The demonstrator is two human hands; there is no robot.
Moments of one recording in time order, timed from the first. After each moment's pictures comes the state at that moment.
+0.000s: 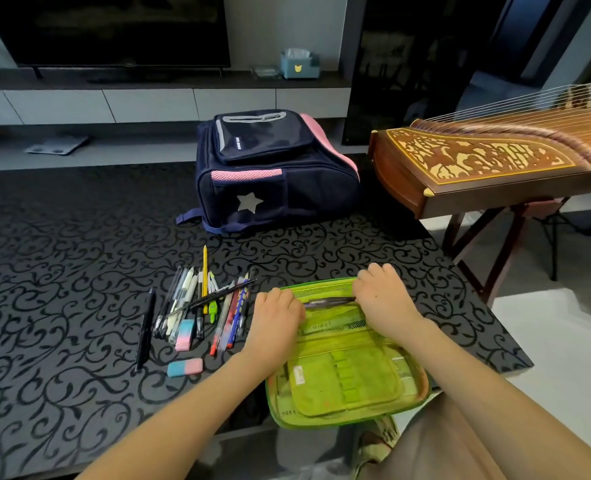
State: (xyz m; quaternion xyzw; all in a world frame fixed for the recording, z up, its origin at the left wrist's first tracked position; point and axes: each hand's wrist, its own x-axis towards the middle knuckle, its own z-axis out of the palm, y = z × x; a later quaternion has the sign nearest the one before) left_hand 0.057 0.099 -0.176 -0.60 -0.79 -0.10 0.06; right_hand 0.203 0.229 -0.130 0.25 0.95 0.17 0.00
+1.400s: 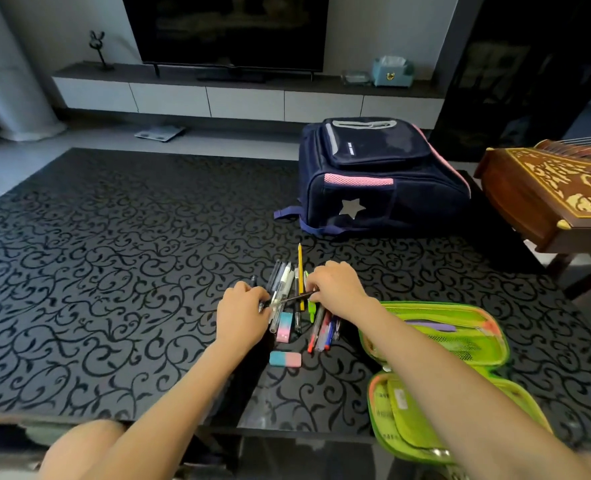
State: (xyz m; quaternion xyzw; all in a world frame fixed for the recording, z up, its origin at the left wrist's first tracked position) left_hand -0.084 -0.023 -0.176 -0.33 -0.92 -0.22 0.00; right_hand -0.005 0.143 -0.142 0.14 0.99 -0.02 0.03
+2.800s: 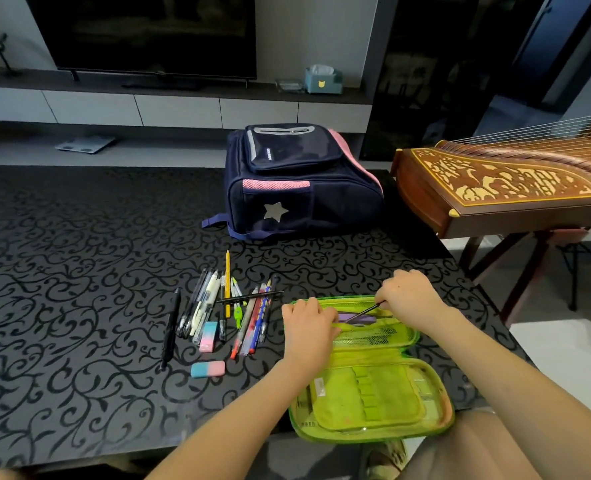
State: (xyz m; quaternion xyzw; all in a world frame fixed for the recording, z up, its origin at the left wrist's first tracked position) left_hand 0.072 0.112 -0.181 -0.51 -0.85 -0.14 0.05; right_hand 0.185 0.254 -0.102 0.24 0.95 0.13 0.14
